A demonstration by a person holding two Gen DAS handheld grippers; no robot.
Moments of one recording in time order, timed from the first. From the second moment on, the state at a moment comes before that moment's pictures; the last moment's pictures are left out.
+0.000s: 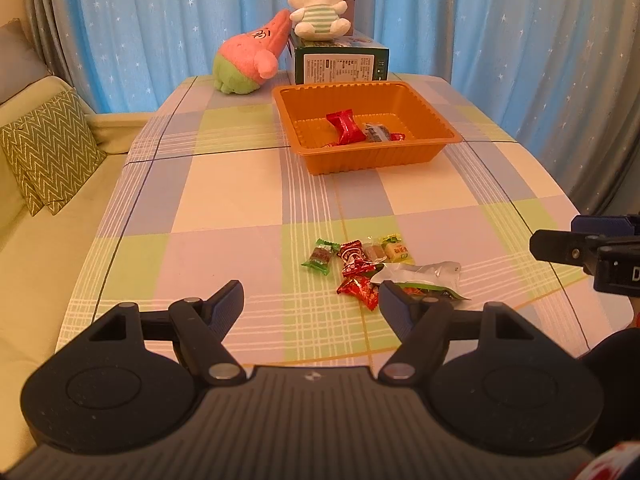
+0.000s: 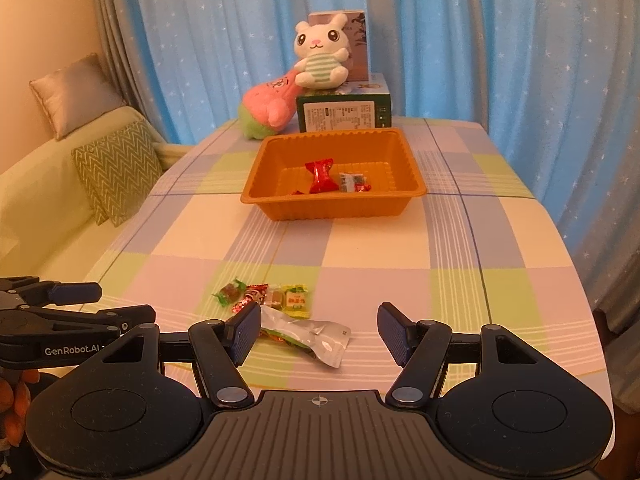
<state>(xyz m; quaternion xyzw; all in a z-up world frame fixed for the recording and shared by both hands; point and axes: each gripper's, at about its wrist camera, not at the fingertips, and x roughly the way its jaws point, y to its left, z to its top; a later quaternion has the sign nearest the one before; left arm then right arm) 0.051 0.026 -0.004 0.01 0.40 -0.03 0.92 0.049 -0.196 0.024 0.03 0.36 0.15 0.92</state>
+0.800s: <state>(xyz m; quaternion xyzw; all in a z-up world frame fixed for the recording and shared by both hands) 0.106 0.043 -0.048 0.04 0.45 -0.06 0.89 0.102 -0.155 -0.054 -0.08 0.41 0.25 0.87</state>
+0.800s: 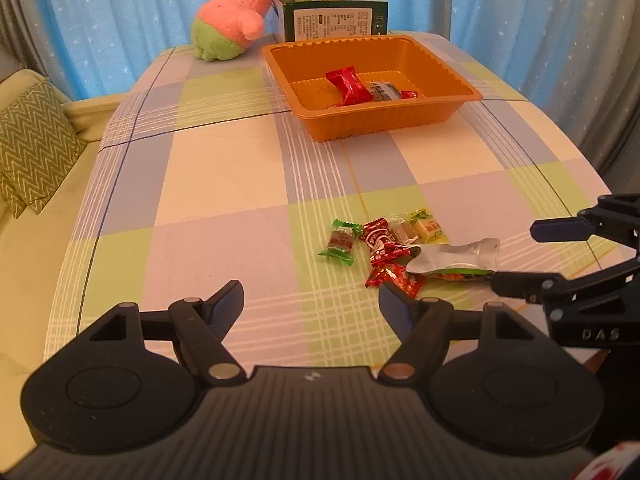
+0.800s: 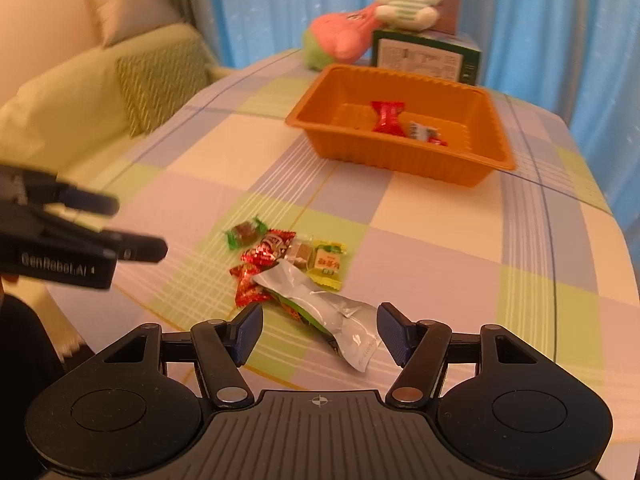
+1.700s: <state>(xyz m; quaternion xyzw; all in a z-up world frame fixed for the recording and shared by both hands) 0.137 0.038 -0.078 0.03 0.47 -0.10 0.88 0.142 -0.131 -0.104 -0.18 0.42 0.30 0.84</state>
